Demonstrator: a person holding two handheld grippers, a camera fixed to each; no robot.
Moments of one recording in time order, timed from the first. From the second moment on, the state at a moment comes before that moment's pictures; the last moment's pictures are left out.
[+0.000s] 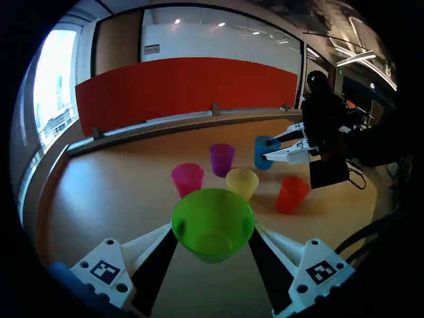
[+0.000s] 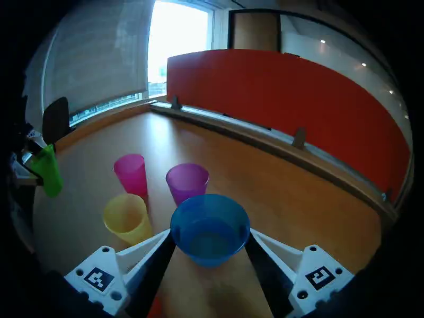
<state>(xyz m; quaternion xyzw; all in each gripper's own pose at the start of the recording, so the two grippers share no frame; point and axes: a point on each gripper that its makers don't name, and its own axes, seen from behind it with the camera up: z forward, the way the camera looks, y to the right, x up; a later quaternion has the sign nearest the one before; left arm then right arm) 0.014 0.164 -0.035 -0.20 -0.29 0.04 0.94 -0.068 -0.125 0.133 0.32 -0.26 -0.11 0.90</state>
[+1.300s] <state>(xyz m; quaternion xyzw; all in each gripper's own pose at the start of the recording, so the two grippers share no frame) 0.107 0.198 -0.056 -0.29 -0.21 0.06 0.93 0.136 -0.115 -0.024 0.27 -0.18 -0.12 0.94</state>
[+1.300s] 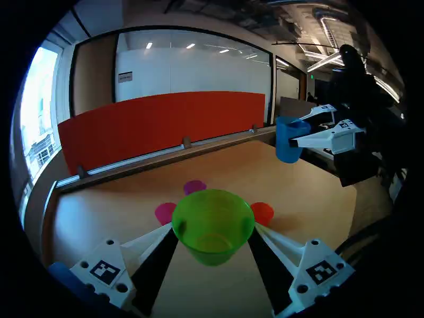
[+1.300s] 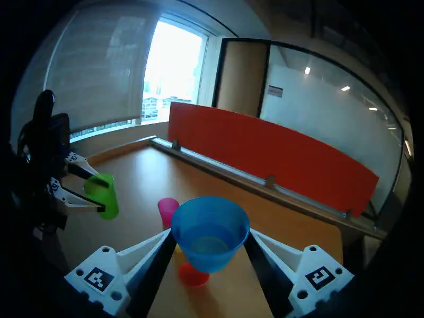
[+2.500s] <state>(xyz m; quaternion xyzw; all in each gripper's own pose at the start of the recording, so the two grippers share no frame) 0.135 0.254 -0.111 -0.39 -0.22 0.09 0.89 0.193 -0.173 -0.070 0.34 -0.11 -0.25 0.90</state>
